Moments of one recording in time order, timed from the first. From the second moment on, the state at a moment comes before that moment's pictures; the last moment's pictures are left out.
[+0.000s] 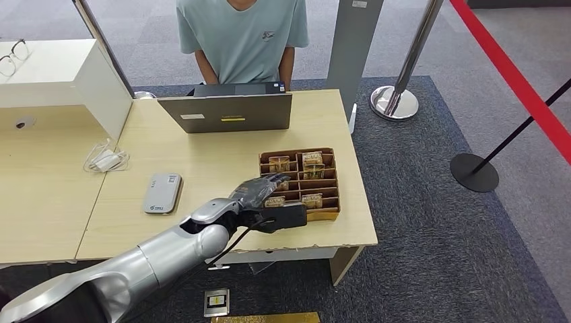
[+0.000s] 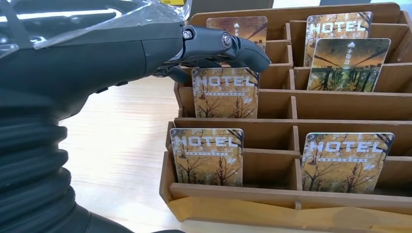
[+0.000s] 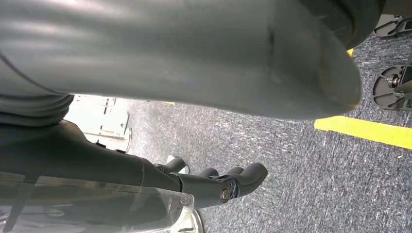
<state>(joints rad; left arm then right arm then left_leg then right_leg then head) -0.82 0.02 -1.19 -0.79 -0.46 -0.01 0.09 -0.11 -0.09 1.06 -0.20 -0.77 -0.23 0.36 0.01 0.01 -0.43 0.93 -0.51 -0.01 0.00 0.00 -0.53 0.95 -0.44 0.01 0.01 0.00</state>
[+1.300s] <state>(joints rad) -0.82 0.04 -1.16 -0.79 -0.42 -0.06 0.15 -0.11 -0.09 1.07 -0.20 -0.77 -0.23 0.35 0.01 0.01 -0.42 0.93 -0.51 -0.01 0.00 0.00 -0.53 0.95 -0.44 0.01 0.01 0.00</state>
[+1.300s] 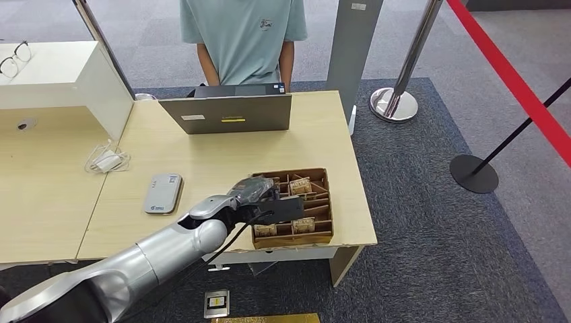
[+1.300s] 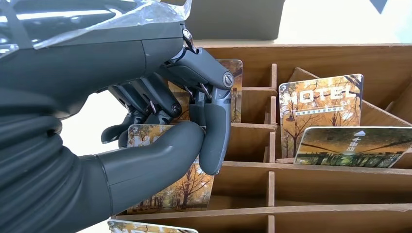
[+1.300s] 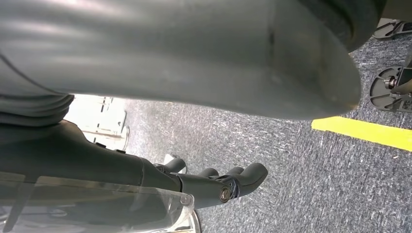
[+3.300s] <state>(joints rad) -0.88 0.55 -0.93 -1.30 -0.28 -0.01 0.43 -0.11 -0.09 1.07 -0.20 -0.80 -0.24 0.34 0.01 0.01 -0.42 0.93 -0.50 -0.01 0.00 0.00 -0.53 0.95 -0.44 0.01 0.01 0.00</state>
